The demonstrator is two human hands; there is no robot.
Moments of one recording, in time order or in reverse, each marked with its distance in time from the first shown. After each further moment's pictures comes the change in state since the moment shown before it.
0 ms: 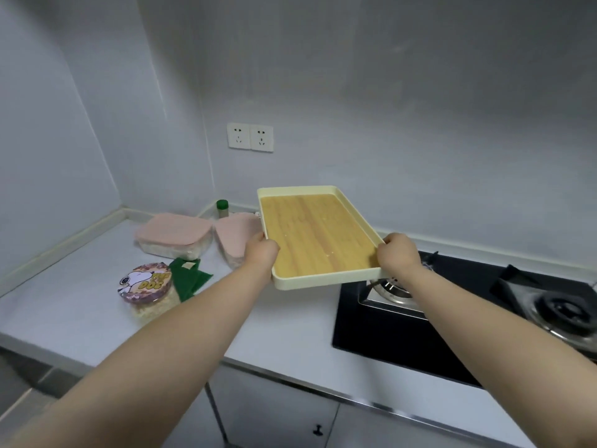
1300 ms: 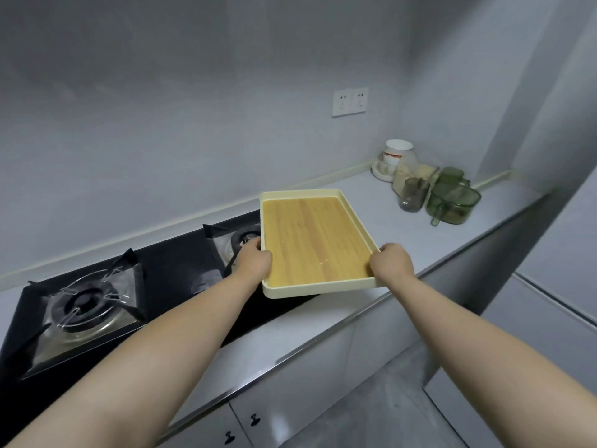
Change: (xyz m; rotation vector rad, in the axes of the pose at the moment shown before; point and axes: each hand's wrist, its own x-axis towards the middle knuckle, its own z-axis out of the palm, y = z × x) left_hand -0.268 -0.149 0.537 0.605 -0.804 0.224; right_hand -0.122 0.500 -0.366 0.073 0.461 0.696
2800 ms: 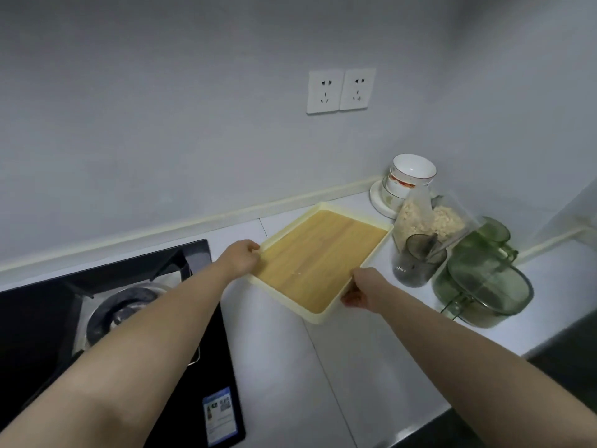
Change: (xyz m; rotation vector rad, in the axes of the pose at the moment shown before) left_hand 0.335 0.059 0.204 0.441 -0.151 -0.119; right_hand 0.394 0.011 0.029 0.510 -0.556 0.388
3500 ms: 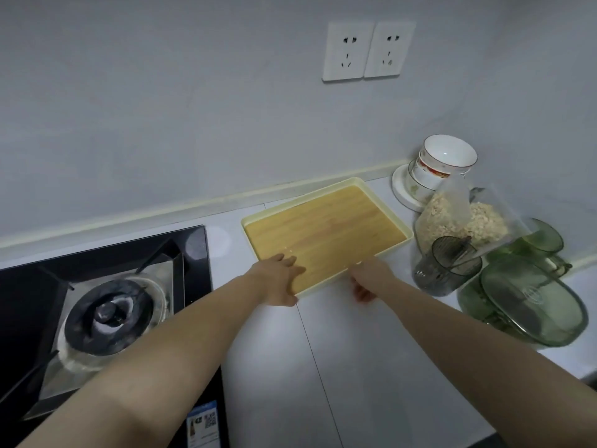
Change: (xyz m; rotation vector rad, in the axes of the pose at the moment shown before) left_hand 0.024 0.010 0.068 0.801 -0.349 0.328; right_hand 0.079 -0.012 0.000 -0.675 0.000 -0.103
